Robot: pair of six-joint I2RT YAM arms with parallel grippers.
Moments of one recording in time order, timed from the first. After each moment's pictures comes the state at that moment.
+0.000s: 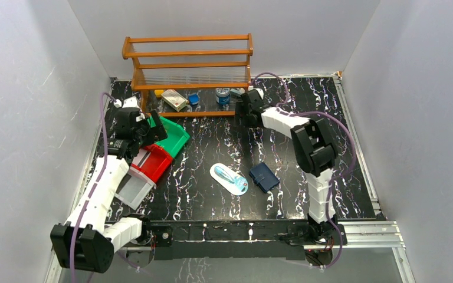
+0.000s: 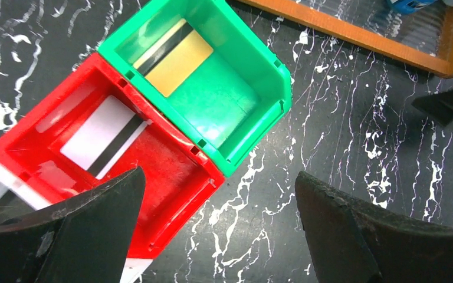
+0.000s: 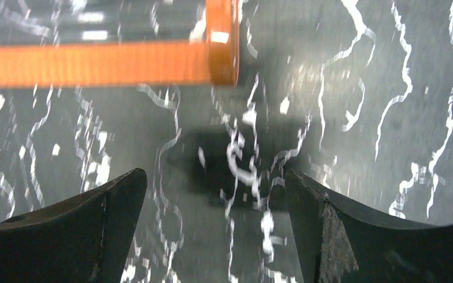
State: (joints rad) left arm -0.13 1.03 0.97 -0.60 -0.14 -0.38; right arm 0.53 2.14 1.56 -0.33 0.23 0.47
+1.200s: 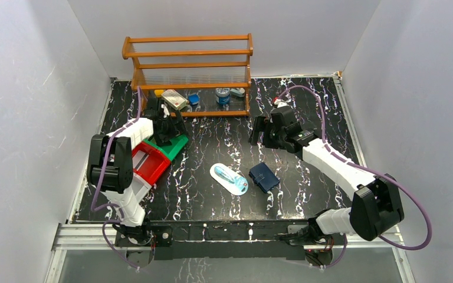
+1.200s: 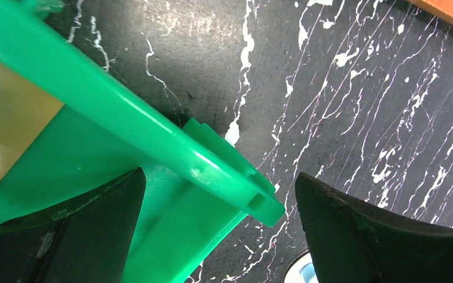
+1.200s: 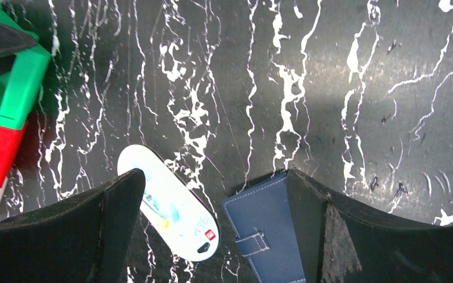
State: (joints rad) left arm -0.13 1.77 1.13 -0.39 0.17 -0.51; right arm 0.54 1.33 0.98 -0.40 0.00 0.56
